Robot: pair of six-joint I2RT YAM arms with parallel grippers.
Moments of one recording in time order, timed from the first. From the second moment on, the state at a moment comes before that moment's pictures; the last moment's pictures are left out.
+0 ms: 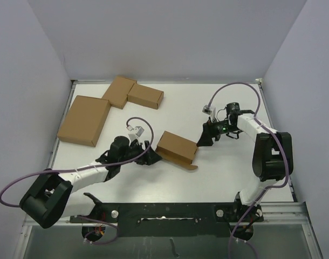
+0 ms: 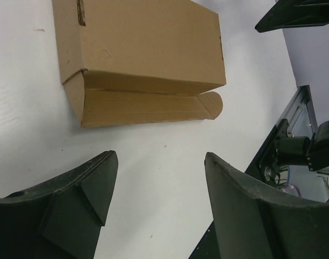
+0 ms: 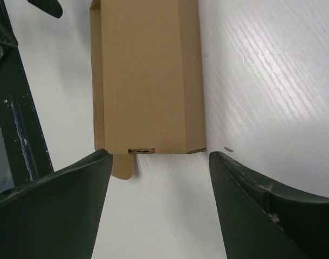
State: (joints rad) left arm -0.59 1.26 0.42 0.38 0.39 -0.65; right arm 0.07 1.70 1.13 -0.74 -0.97 -0.64
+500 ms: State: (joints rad) left arm -0.66 1.49 0.40 0.59 0.33 -0.84; right arm 0.10 1.83 1.18 -0.78 -0.96 -0.60
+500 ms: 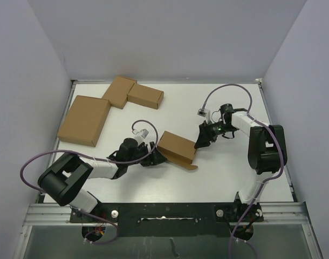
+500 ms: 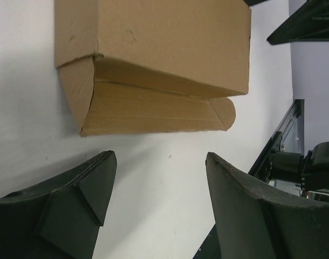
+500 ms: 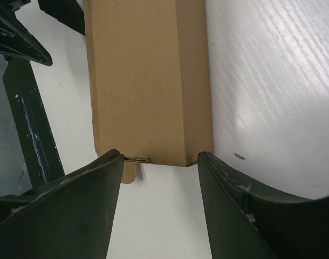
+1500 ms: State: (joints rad) left arm -0.57 1.58 0.51 0.56 0.36 -0.72; right arm 0.16 1.80 1.21 -0.98 -0.86 -0.81
